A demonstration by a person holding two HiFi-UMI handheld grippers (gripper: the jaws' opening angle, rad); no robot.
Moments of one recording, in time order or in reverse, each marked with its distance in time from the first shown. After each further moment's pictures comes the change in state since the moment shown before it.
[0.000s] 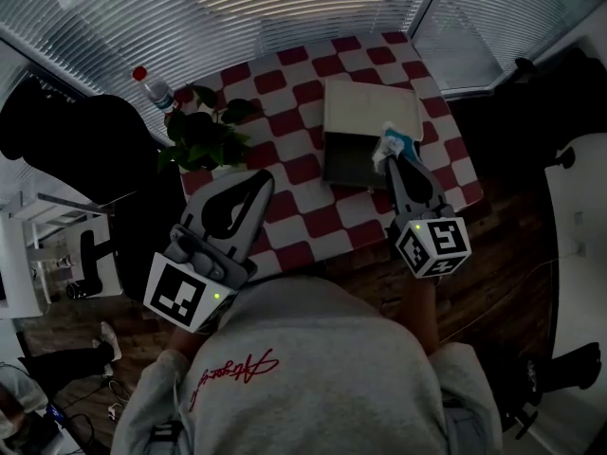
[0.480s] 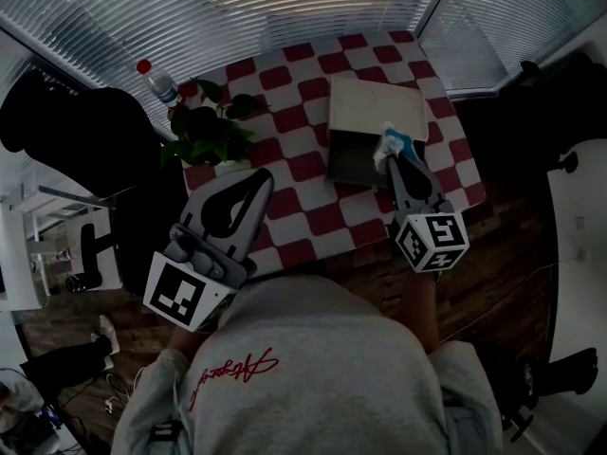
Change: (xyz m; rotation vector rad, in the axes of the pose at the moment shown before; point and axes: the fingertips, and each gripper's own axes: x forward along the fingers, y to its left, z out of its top) left arm -0.006 0.004 -0.003 -0.003 0.011 0.025; right arm 0.010 -0.002 -0.017 -0.003 0.058 0.003
